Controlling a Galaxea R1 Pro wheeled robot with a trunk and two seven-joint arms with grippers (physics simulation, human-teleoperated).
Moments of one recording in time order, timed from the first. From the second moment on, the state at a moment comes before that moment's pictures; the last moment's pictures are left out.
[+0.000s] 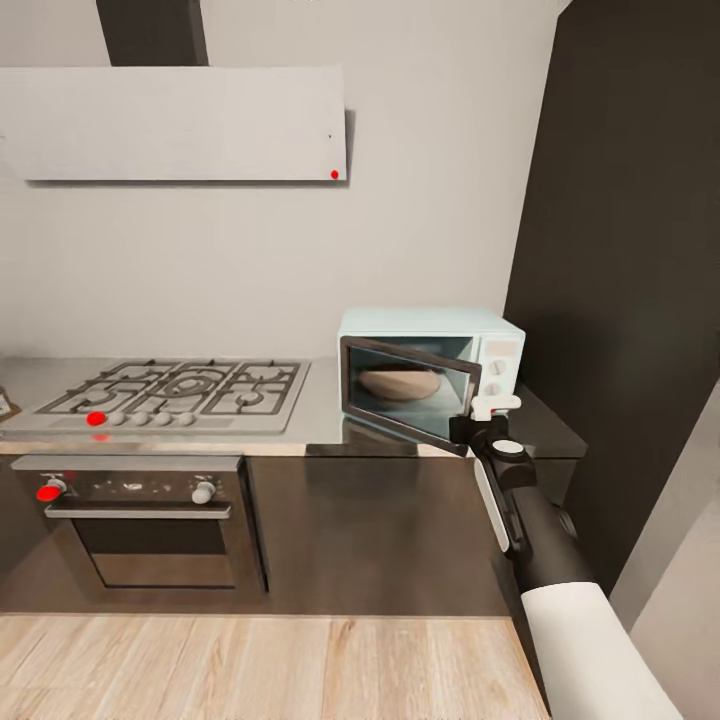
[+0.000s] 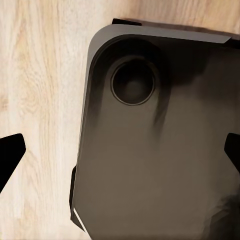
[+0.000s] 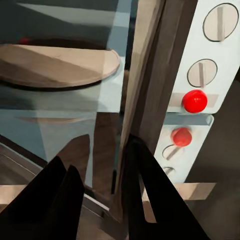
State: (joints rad) left arm 0.00 0.02 0.02 -0.05 0.15 -0.05 0.01; right arm -0.71 0.08 0.02 -1.23 0.13 0.56 -0.10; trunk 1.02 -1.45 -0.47
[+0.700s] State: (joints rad) left arm 0.00 0.02 0.02 -0.05 0.15 -0.05 0.01; right arm -0.70 0.07 0.02 -1.26 0.10 0.62 -0.09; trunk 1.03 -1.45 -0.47
